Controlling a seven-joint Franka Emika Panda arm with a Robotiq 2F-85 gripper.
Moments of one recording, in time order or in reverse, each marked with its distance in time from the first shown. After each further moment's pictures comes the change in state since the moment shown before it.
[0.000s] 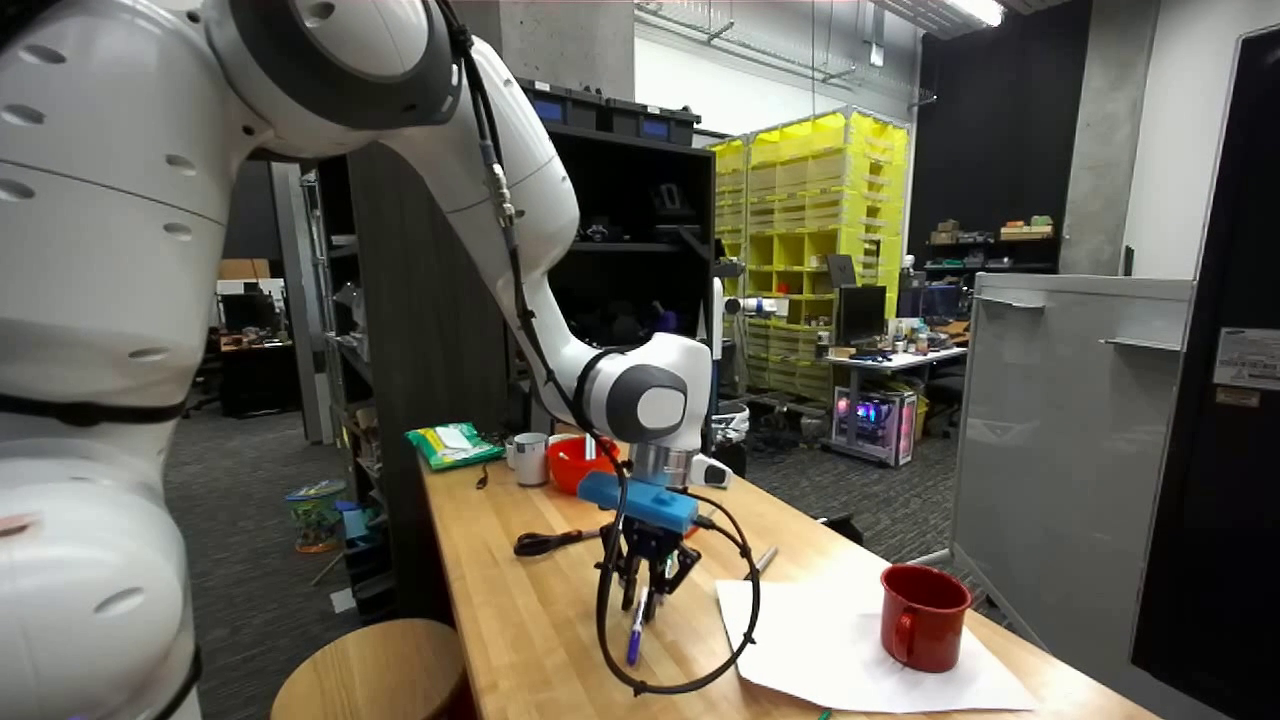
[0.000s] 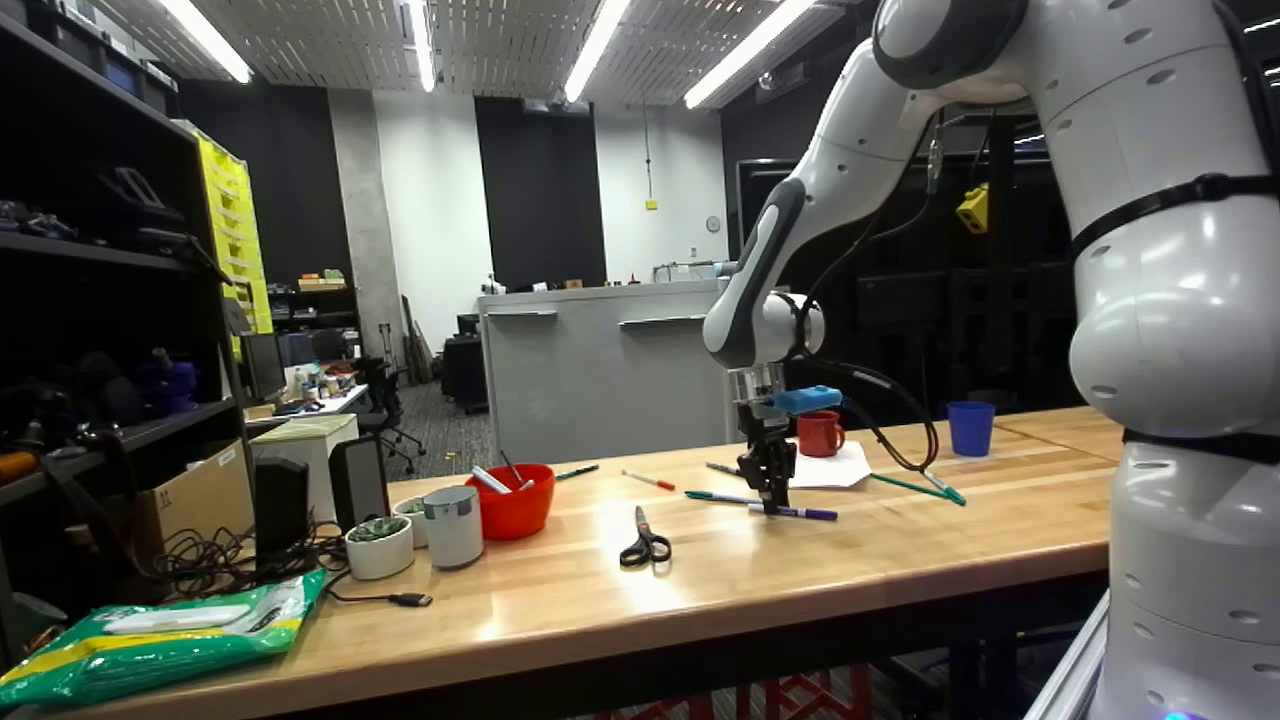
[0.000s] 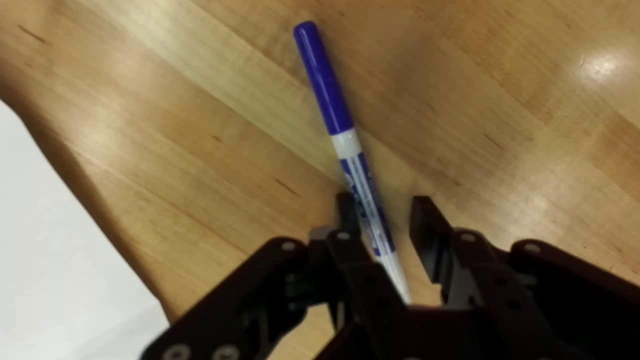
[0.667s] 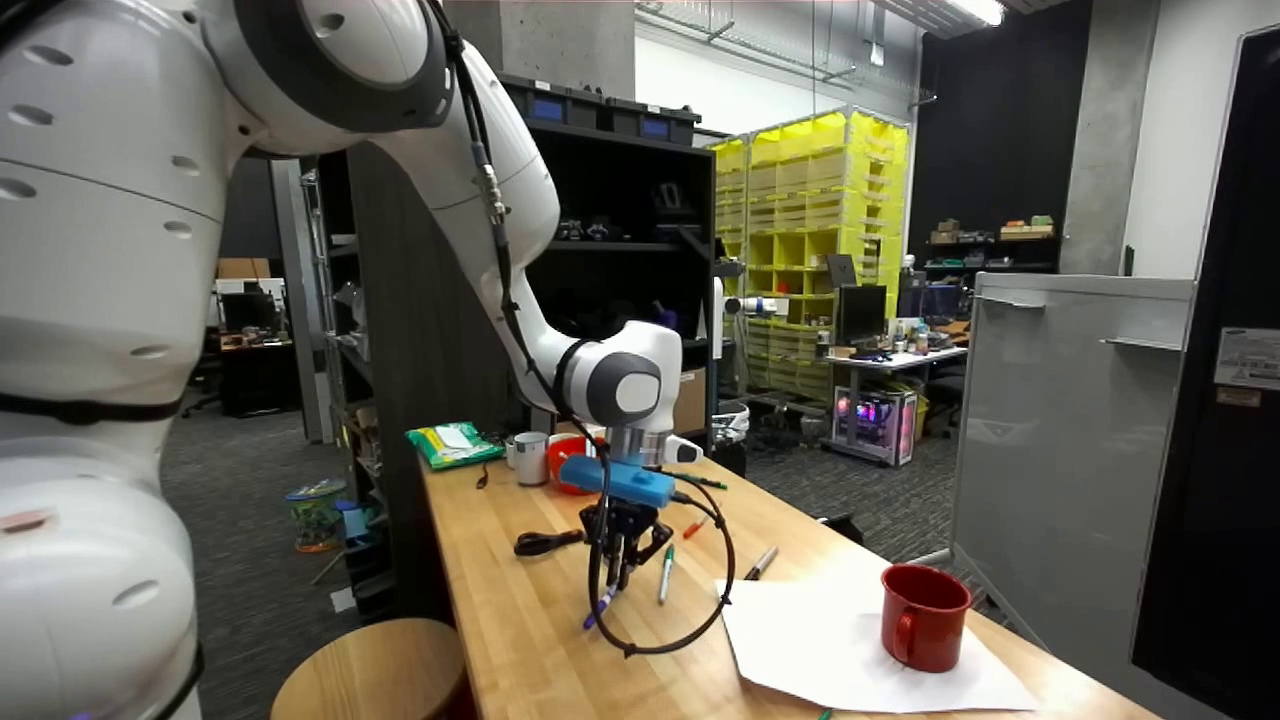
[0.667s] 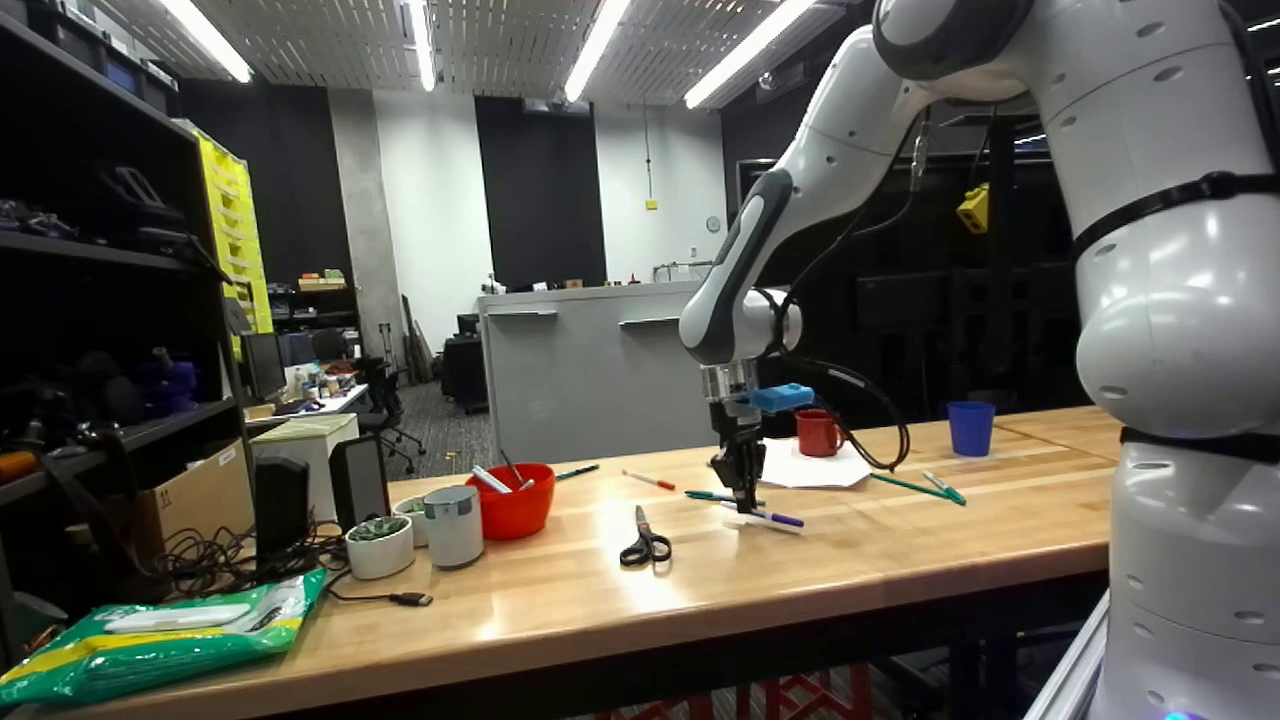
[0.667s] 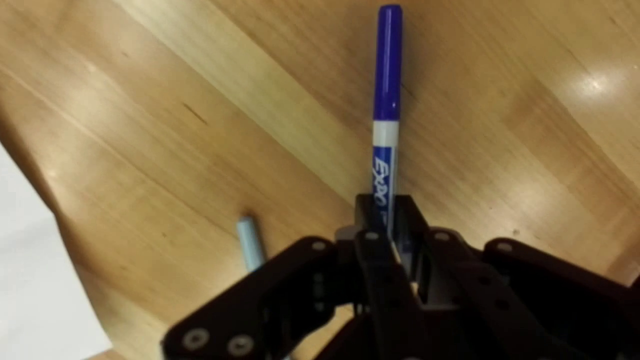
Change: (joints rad) arm 0.043 -0.009 0.053 0.017 0.002 0.004 -0.006
